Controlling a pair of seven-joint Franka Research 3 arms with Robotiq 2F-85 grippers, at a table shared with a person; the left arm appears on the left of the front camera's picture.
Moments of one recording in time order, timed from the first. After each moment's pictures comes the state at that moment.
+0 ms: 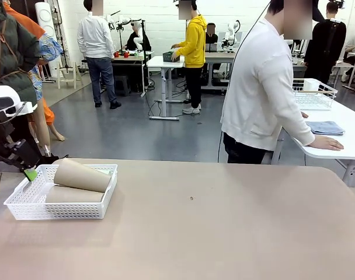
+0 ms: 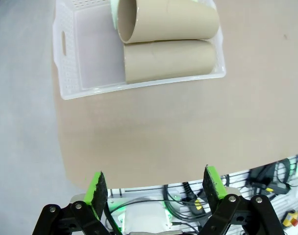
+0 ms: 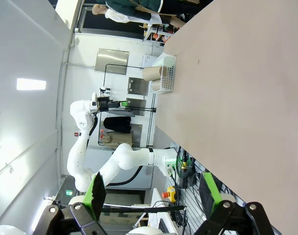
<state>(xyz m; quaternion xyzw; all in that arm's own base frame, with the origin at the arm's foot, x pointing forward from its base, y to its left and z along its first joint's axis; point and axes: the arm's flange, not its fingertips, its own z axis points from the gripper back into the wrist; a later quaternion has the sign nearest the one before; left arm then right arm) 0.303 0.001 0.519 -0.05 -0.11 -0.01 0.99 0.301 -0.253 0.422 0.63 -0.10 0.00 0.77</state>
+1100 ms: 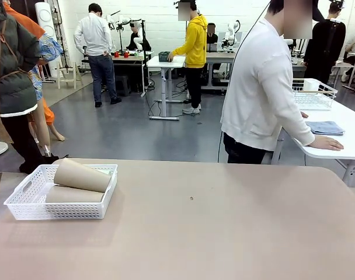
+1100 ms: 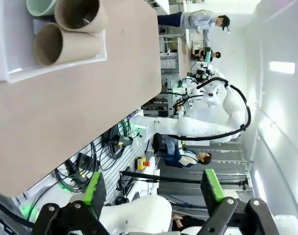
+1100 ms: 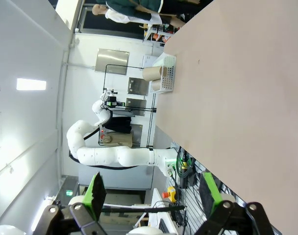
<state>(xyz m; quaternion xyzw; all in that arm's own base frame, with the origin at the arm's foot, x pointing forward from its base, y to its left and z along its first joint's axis) 0.305 0.287 0.461 -0.59 -0.03 -0.01 0.80 0.300 -0.253 0.422 0.63 -0.10 0.00 0.77</state>
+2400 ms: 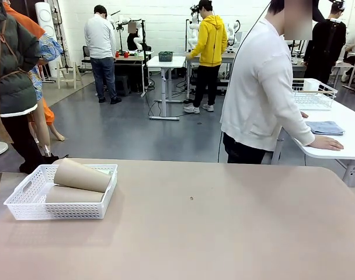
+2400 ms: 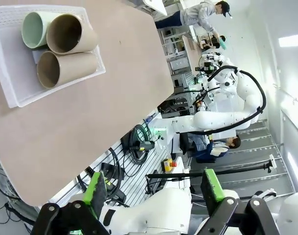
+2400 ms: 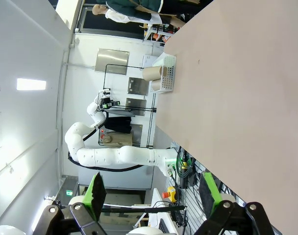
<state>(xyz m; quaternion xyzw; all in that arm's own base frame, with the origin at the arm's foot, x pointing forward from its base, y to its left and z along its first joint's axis) 0.290 0.297 0.505 -0.55 -0.11 -0.10 0.82 0.300 -0.252 0.422 0.63 -0.10 0.00 0.77</state>
